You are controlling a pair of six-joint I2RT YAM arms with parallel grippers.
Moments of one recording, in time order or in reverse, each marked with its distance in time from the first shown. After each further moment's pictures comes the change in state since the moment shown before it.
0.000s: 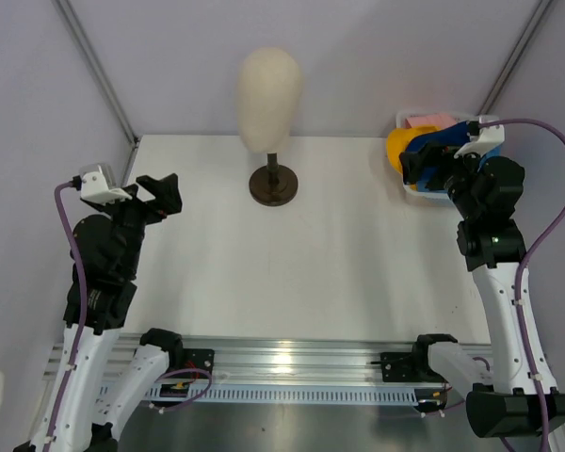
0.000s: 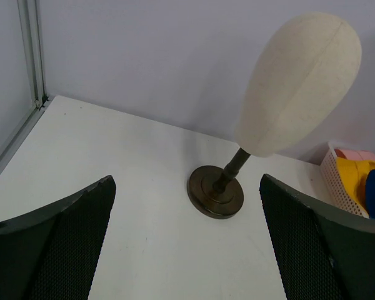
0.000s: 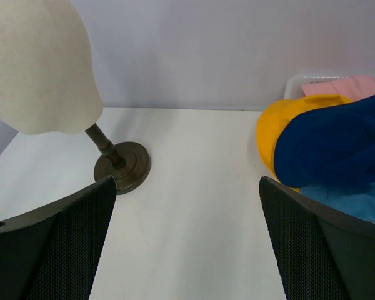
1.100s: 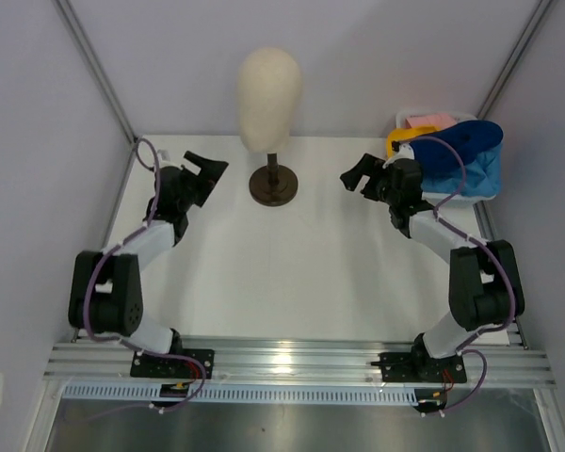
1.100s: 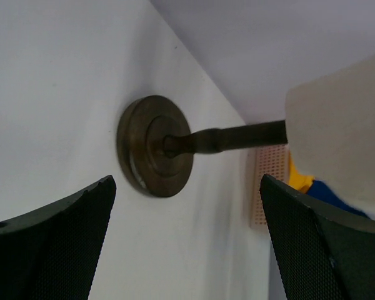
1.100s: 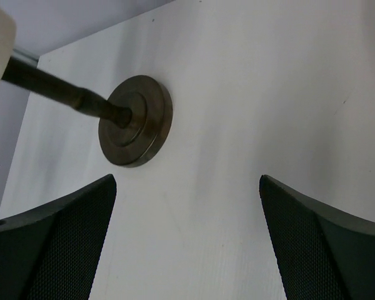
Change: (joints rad) left arm 0.131 0.789 -0.225 0.645 0.329 -0.664; right arm 0.180 0.577 -0.233 0.515 0.013 0.338
